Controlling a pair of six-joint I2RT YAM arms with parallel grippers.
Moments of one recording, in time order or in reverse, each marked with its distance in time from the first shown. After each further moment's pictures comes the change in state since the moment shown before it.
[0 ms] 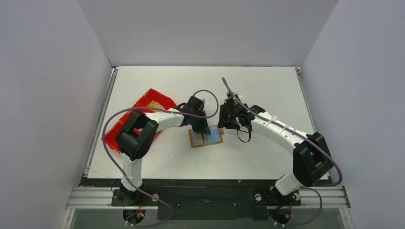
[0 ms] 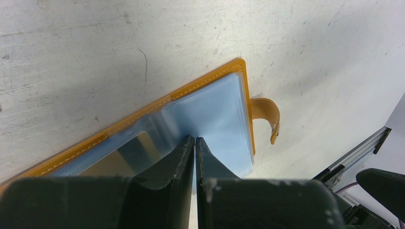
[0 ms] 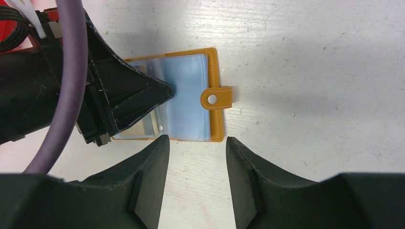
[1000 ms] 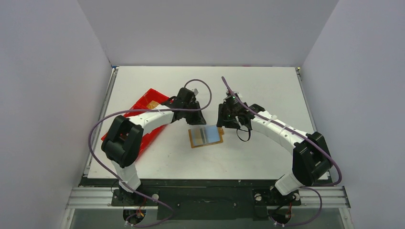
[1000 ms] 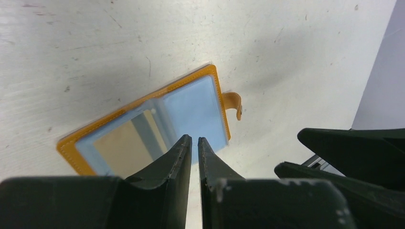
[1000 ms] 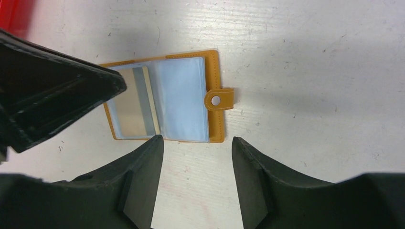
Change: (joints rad) left arm 0.059 -0.141 -0.002 -0.044 0.009 0.022; right arm 0.000 0.008 0.020 -0.016 0.000 -0.003
